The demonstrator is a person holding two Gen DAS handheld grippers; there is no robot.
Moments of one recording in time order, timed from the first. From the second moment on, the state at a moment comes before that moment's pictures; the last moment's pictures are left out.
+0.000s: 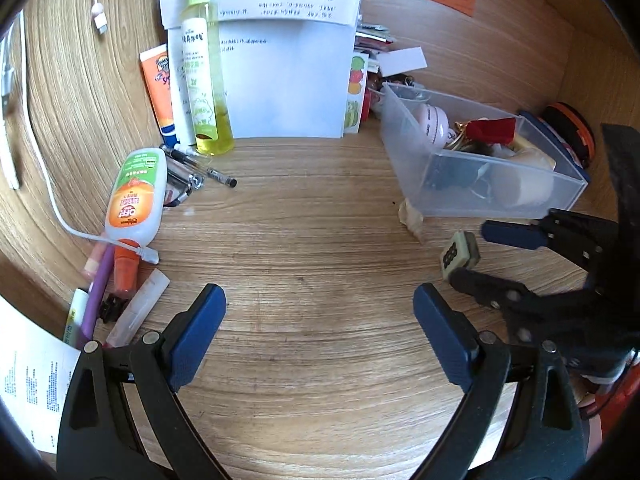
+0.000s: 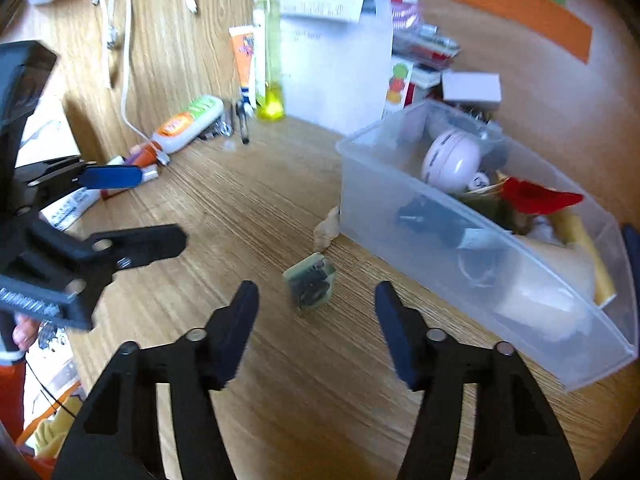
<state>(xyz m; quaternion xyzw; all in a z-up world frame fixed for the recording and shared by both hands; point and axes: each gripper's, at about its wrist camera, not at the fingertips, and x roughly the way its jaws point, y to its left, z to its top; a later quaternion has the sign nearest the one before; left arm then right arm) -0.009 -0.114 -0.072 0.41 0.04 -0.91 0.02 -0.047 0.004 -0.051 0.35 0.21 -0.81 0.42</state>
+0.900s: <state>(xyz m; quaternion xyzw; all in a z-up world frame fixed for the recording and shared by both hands) -0.104 -0.046 -0.097 0.45 -0.03 -0.89 -0.05 -0.072 0.060 -0.045 0.37 0.16 -0.81 0.42</state>
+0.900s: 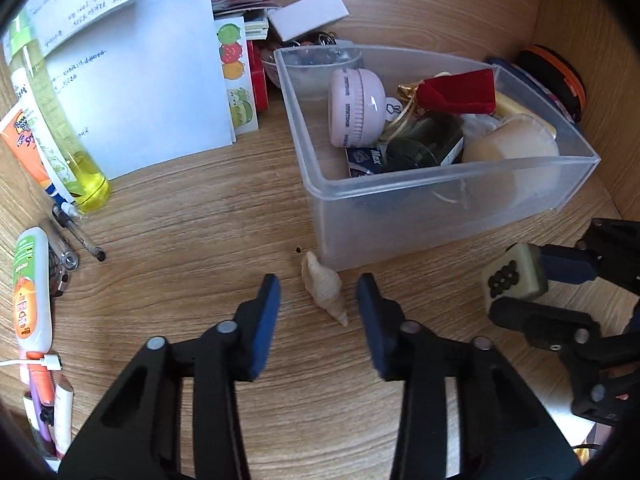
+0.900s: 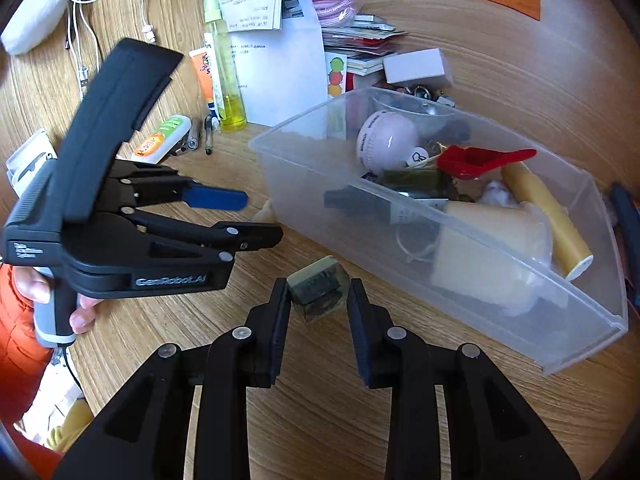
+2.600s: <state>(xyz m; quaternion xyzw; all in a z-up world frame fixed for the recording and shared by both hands) -0.106 -0.012 0.000 0.33 0.00 -0.94 -0.10 -0.106 0.132 0.029 0.29 0.12 -0.88 0.37</state>
